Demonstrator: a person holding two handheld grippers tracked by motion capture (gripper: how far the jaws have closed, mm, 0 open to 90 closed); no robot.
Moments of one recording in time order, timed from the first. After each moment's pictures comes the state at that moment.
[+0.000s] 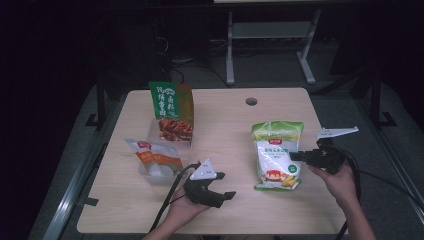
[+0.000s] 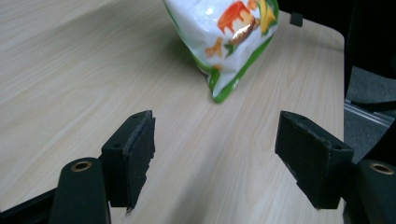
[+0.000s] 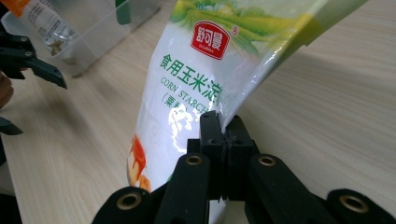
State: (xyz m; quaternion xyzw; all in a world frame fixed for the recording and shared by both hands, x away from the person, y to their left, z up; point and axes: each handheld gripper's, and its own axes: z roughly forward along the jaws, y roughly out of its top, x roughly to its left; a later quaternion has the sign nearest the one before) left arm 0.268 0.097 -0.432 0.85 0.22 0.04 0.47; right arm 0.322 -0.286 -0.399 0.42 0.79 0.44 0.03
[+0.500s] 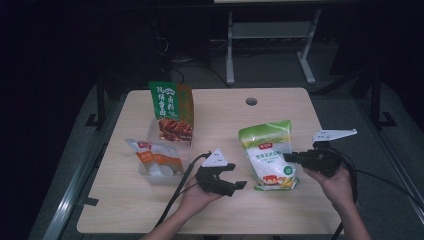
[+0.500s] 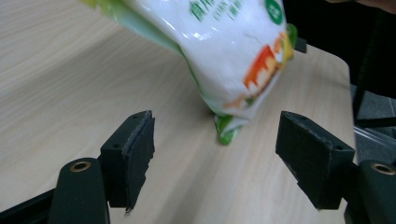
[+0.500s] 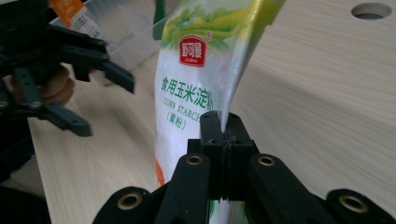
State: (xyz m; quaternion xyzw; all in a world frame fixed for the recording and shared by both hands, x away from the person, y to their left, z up) left arm 0.298 0.065 -0.431 0.84 0.24 0.02 0.49; right arm 0.305 -0.264 -0.382 0.38 0.80 0.47 0.05
